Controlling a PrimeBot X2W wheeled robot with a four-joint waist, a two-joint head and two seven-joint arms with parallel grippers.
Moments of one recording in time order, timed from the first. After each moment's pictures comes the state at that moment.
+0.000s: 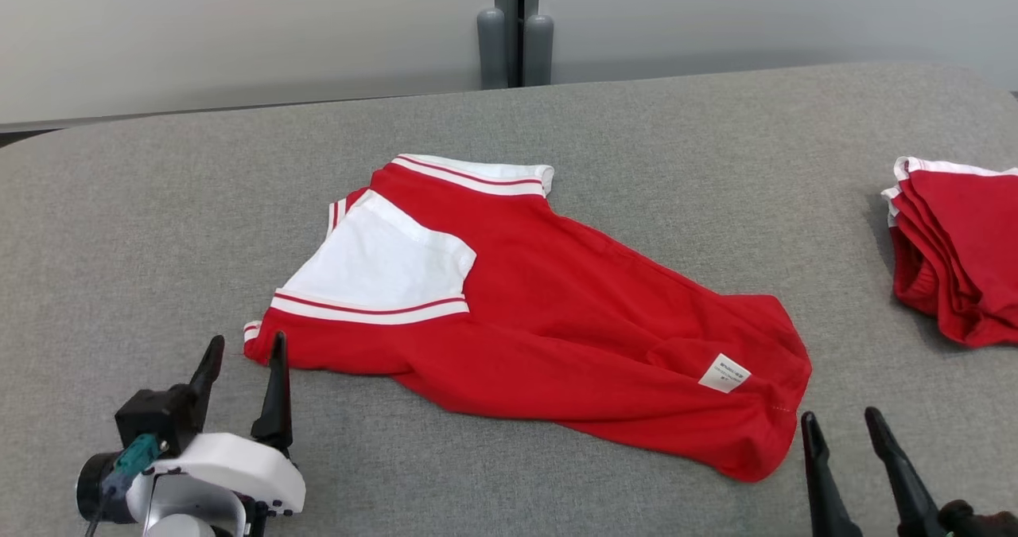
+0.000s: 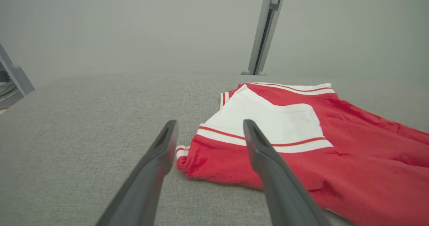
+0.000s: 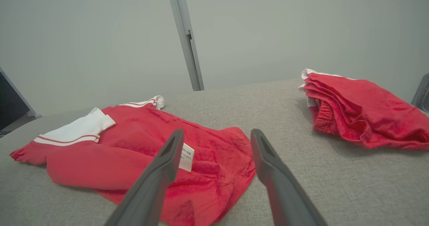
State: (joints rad) left arm -0.09 0.14 -0.07 0.27 -0.30 0.00 -0.15; right arm 0.24 -0.09 0.08 -0.06 0.25 0.13 -0.21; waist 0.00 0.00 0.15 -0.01
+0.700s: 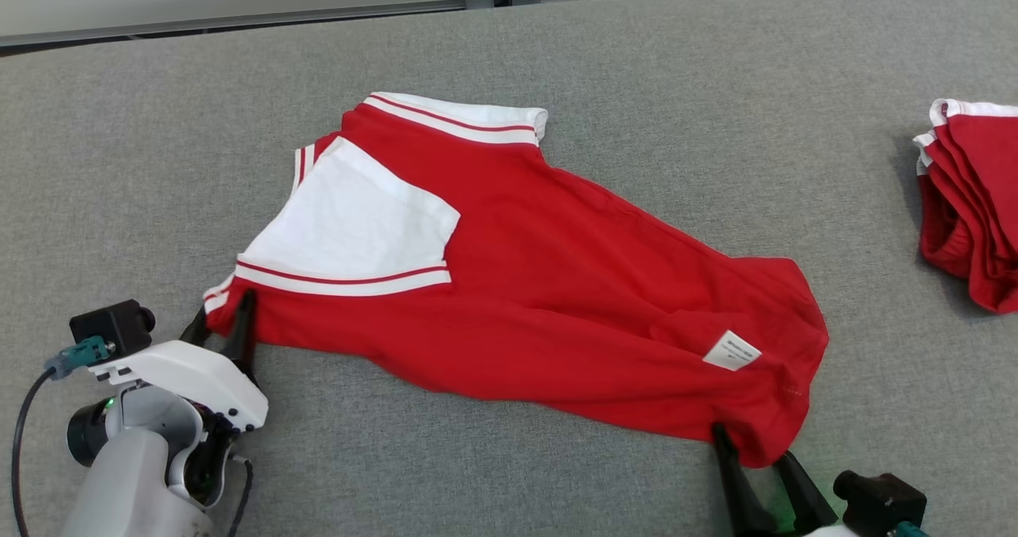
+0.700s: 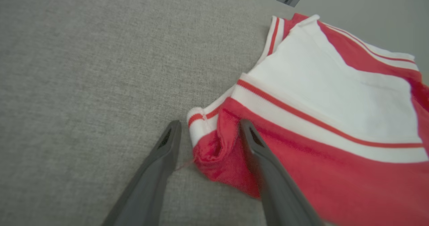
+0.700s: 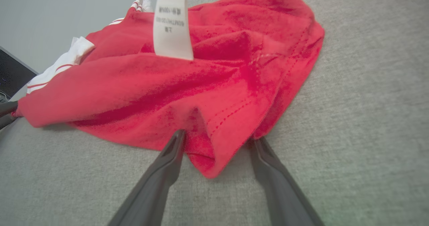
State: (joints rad) left arm -0.39 0.15 -0.02 0.67 -0.53 -0.11 0.04; right arm 0.07 -0.07 0.25 0.26 0.39 0.13 -0.18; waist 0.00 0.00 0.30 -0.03
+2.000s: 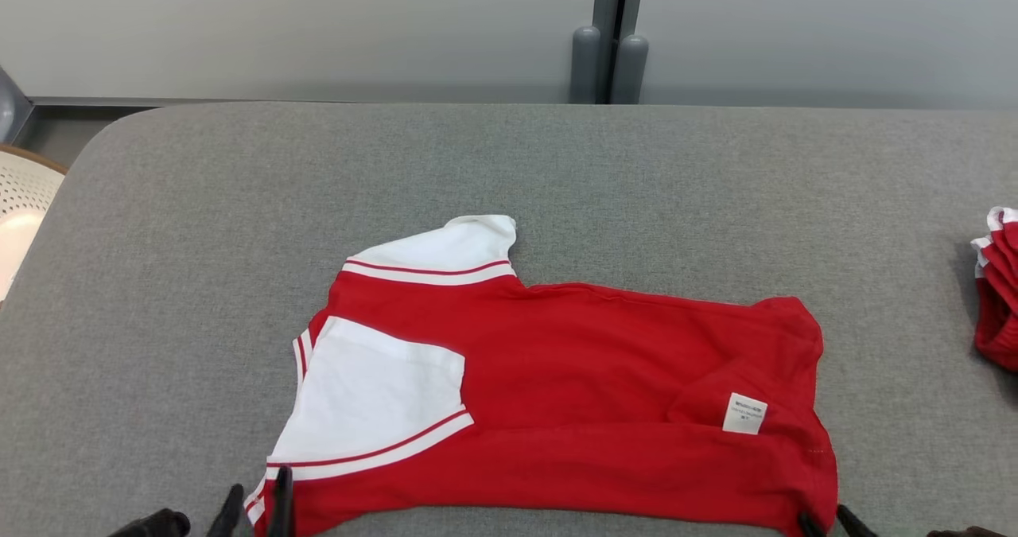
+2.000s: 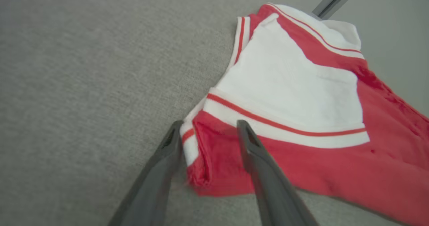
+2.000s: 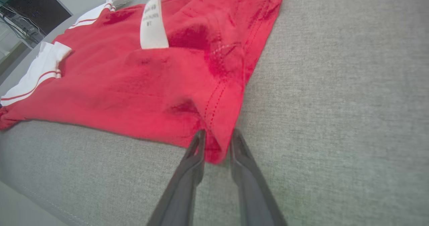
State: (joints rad) left arm 0.12 0.09 -0.07 0.32 -0.63 -0.01 -0.03; right arm 0.23 -0.40 0.33 0.16 0.62 0.13 -0.05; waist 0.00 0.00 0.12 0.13
